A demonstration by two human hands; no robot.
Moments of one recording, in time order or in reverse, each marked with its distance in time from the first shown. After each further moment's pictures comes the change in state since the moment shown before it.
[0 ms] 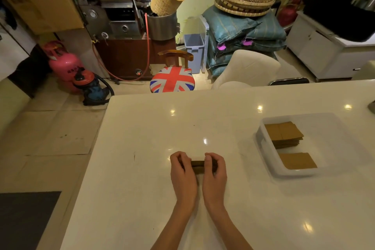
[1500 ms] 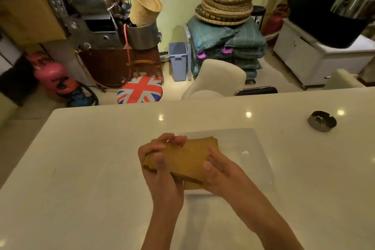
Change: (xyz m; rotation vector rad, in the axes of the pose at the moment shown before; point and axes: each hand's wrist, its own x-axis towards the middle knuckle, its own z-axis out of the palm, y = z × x) left_hand -0.110 0.157 0.194 -0.702 -0.141 0.240; right_hand 0.149 -0.157 -0.278 -0.001 -0.755 0.357
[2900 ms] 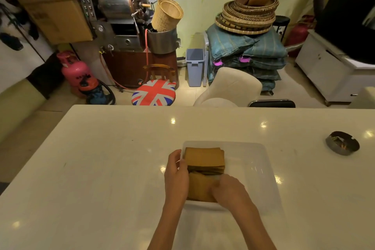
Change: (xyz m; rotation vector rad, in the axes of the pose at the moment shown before) left_hand 0.016 -0.089 -0.028 0.803 0.146 -0.446; right_hand 0.088 0.064 -0.028 -1.108 0.134 0.342
